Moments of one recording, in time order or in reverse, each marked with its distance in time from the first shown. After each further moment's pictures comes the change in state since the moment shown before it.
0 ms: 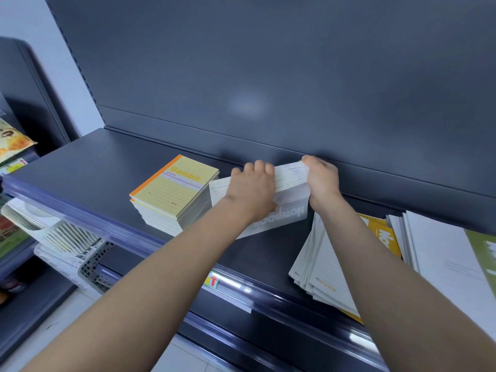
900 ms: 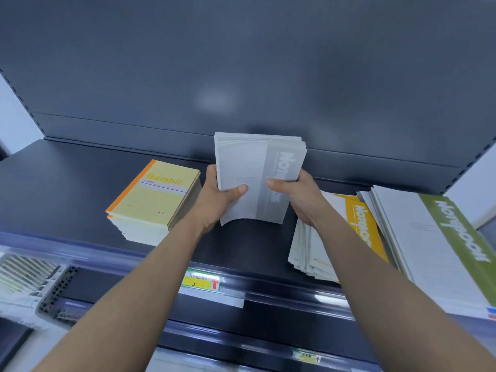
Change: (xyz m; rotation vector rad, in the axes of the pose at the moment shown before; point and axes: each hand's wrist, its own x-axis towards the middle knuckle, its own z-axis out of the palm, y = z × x) left_hand -0.008 -0.050 0.061 -1.811 -0.102 -0.164; right_hand -0.048 0.021 -0.014 -0.088 -0.341 -0.093
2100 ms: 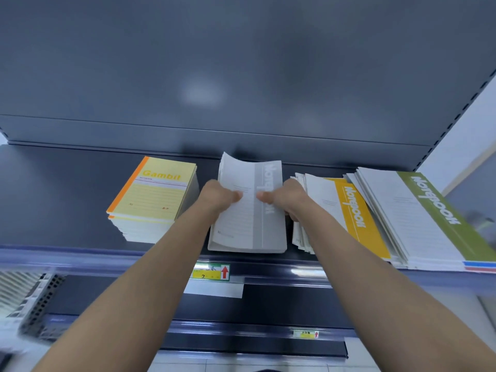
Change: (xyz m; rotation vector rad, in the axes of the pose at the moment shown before) left_hand -0.005 0.014 0.000 0.443 0.039 -0.407; right_hand -0.020 0.010 0.033 -0.493 0.314 0.412
